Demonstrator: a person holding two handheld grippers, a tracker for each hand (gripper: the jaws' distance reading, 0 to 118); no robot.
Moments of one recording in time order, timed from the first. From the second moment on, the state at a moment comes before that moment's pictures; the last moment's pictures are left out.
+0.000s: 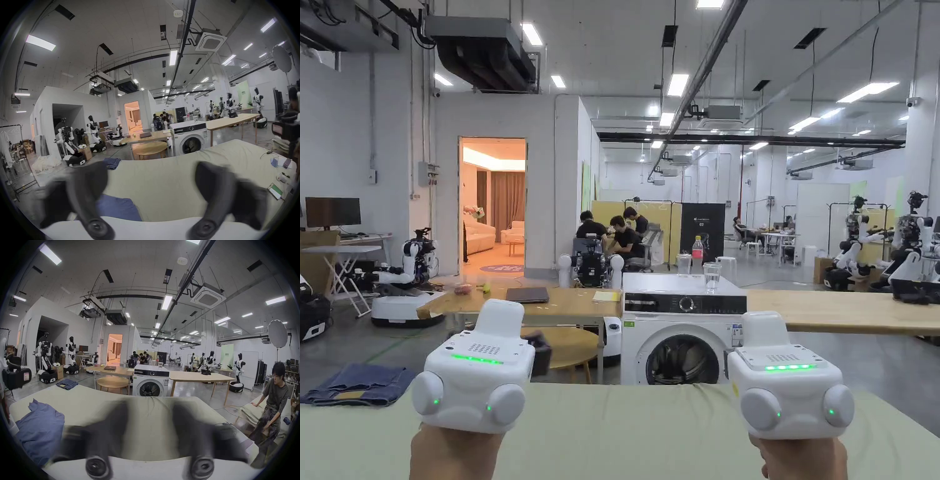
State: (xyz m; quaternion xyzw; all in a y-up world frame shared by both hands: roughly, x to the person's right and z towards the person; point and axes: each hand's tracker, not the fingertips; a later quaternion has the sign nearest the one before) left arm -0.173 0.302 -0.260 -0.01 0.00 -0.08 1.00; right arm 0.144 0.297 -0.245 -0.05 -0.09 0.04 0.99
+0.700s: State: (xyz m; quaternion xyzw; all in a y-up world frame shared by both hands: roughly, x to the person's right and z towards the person) left arm -0.380 0.308 -0.183 -0.05 0.24 -0.10 0.97; right arm -0.060 0.293 -0.266 -0.03 0.10 0.02 0.99
